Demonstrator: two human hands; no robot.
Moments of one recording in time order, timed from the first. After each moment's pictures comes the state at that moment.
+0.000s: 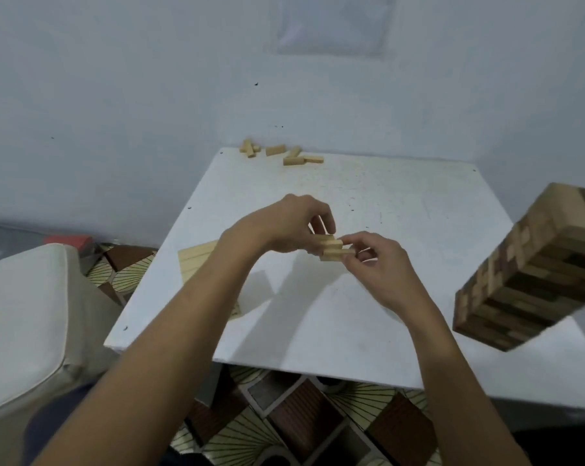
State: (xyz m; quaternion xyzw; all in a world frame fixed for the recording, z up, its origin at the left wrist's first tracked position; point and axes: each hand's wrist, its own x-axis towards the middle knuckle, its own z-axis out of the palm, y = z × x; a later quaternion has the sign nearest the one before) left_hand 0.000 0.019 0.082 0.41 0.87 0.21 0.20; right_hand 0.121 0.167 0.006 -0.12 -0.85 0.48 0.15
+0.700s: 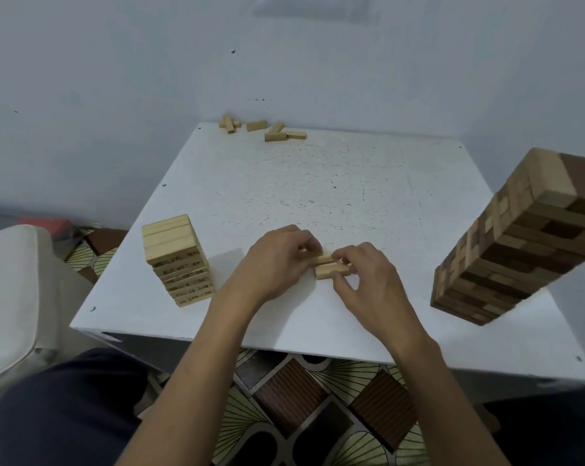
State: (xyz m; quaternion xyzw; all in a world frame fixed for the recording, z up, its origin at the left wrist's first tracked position) left_hand 0.056 0.016 -0.005 0.37 0.88 0.29 0.09; right_hand 0.168 0.165 -0.037 -0.08 -0.94 0.28 0.19
